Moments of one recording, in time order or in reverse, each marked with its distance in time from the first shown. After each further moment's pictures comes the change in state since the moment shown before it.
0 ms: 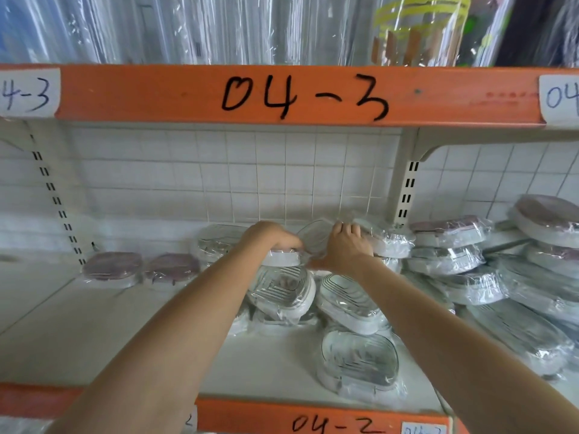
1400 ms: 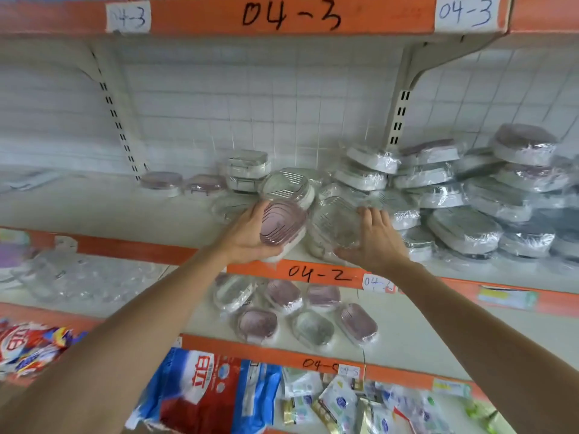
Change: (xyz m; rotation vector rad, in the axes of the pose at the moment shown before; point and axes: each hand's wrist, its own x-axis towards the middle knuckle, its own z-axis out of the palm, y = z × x) left_hand -0.191 -0.086 0.129 -0.146 0.376 0.361; right_hand -0.191 0.064 0.050 0.193 0.184 -0.191
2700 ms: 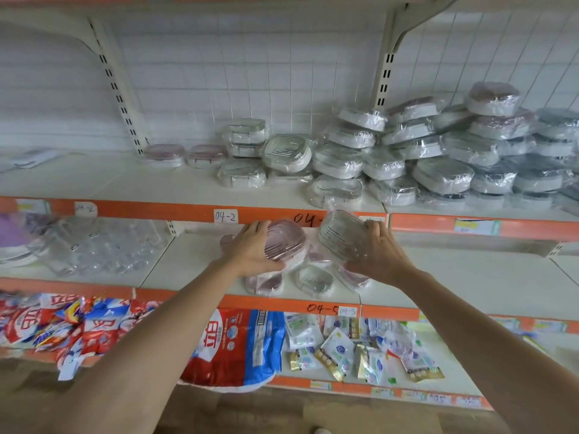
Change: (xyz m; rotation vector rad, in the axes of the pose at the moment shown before) left_hand -0.117 -0.002 0.045 0.104 -0.177 -0.034; right_hand -0.136 -0.019 0.019 0.191 -0.166 0.114
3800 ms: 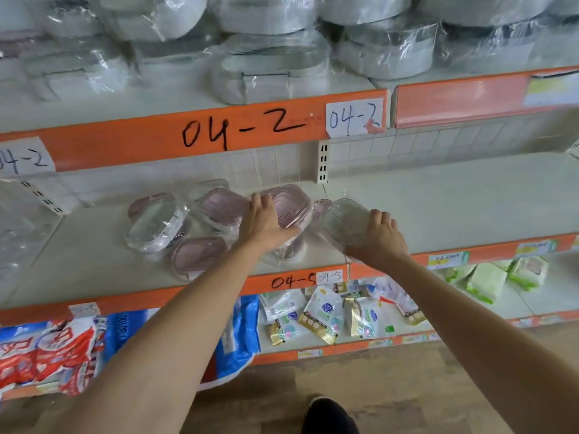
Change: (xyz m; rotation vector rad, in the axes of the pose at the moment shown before) left_hand 0.186 0.022 0.260 -0.029 -0.061 -0.085; right_hand 0.064 0.172 0.200 0.007 -0.078 0.480
